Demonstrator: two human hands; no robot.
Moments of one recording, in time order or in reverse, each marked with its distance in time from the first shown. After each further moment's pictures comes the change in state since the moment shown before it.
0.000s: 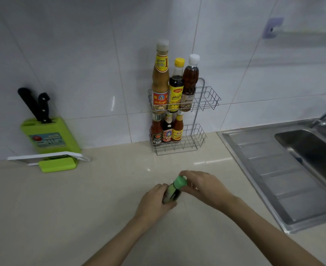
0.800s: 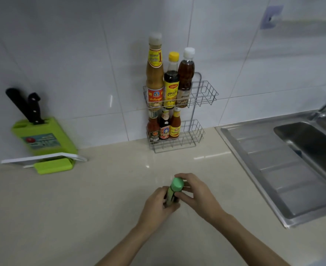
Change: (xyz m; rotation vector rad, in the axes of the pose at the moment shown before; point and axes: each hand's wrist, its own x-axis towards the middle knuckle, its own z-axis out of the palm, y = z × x) left_hand -0.009 0.000 0.022 -0.369 0.035 -0.027; right_hand -0.014 -0.014 0.046 0.684 0.239 0.125
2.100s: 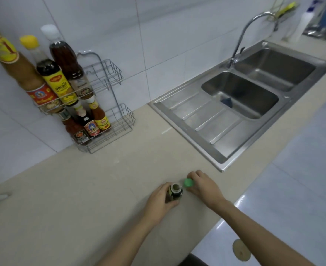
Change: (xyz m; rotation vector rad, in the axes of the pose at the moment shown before) left_hand 0.008 0.047 0.157 0.189 -0.458 0.152; right_hand -0.151 0.143 -0.080 -0.442 0.135 0.581
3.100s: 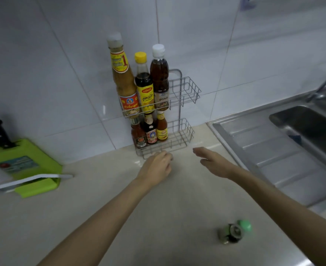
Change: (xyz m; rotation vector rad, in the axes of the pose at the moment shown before) left_hand 0.042 -0.029 -0.222 0.629 0.231 0.018; right_hand 0.176 -0.163 -0.058 0.241 -0.359 -0.226
